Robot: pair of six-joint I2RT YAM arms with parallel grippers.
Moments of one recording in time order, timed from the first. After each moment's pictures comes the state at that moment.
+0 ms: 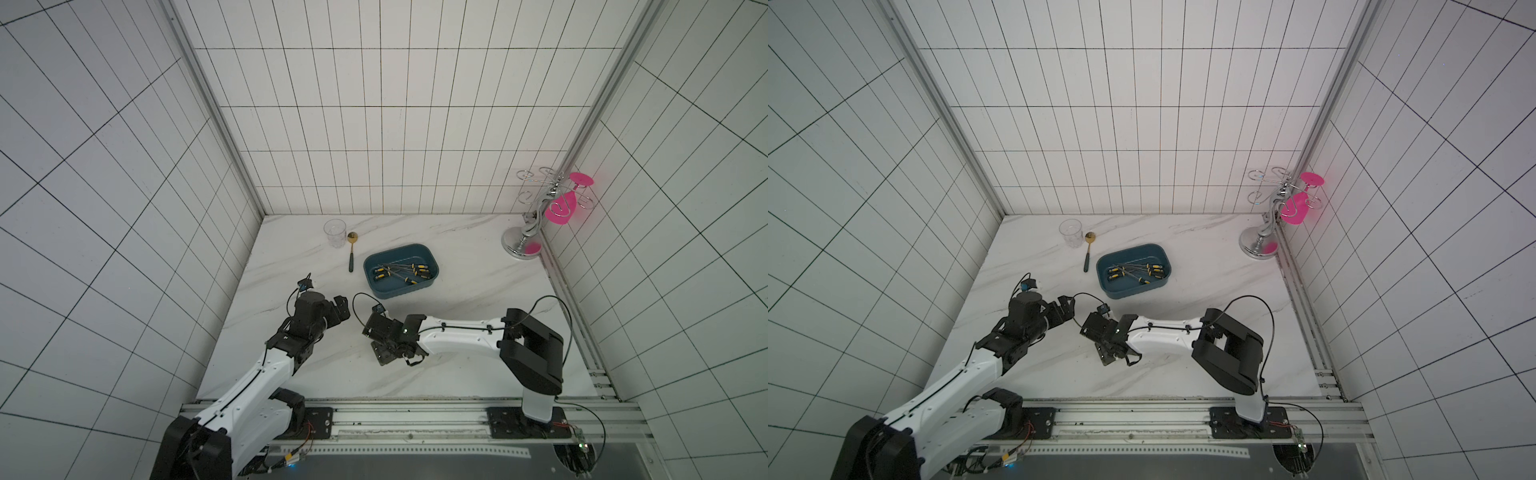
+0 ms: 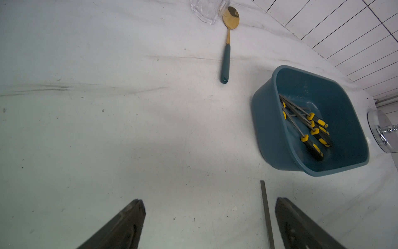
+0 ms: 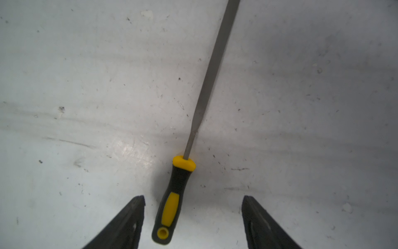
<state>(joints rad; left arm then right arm) -0.30 0.94 0.41 -0.14 -0.06 -0.66 1.29 1.88 1.22 -0.60 0.23 0.62</state>
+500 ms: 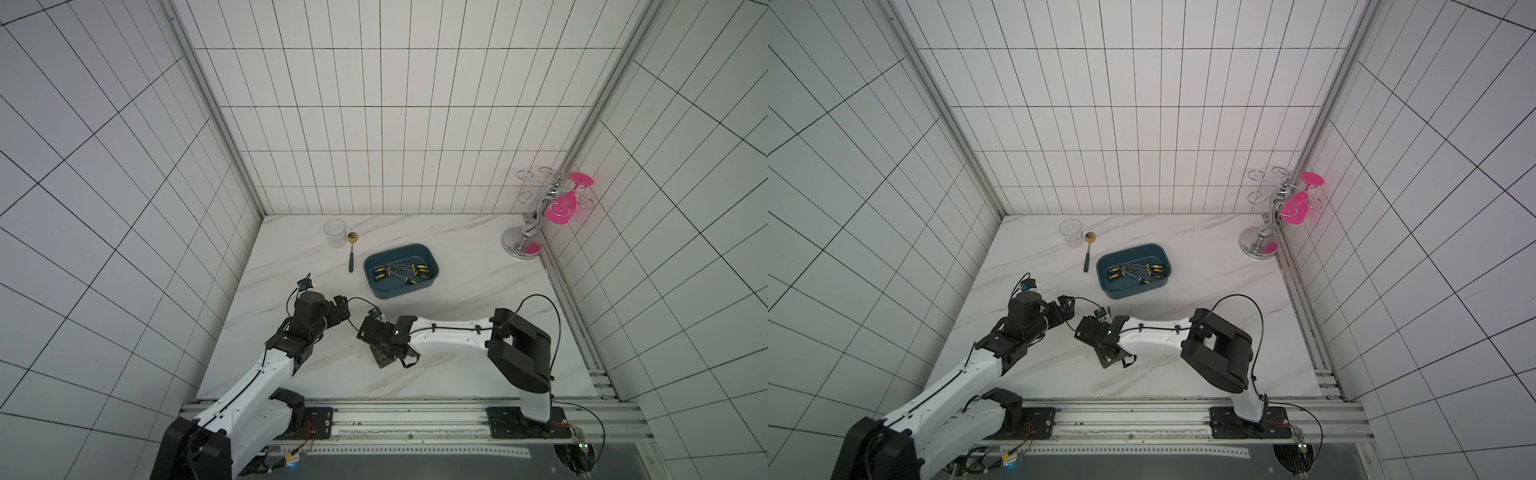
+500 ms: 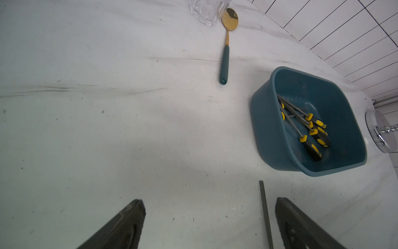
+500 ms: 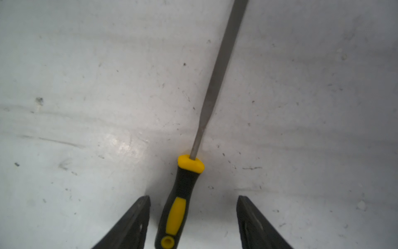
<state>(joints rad) -0.30 0.94 0.41 -0.14 -0.06 -0.66 1.31 1.95 1.29 -0.66 0.24 0.63</state>
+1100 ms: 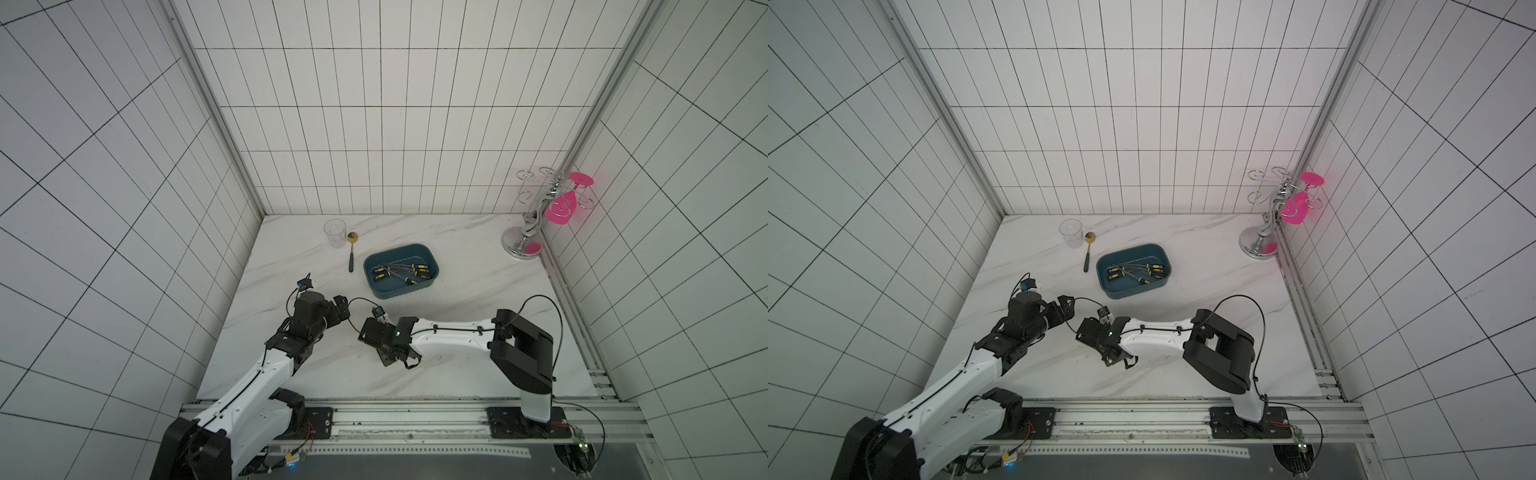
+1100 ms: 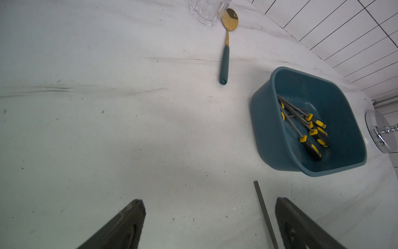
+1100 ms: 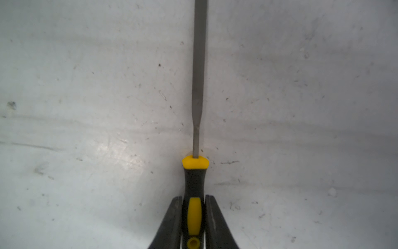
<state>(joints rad) -0.30 0.94 0.41 -0.14 -0.06 -0.66 1.32 1.92 1.27 -0.68 0.32 0.65</state>
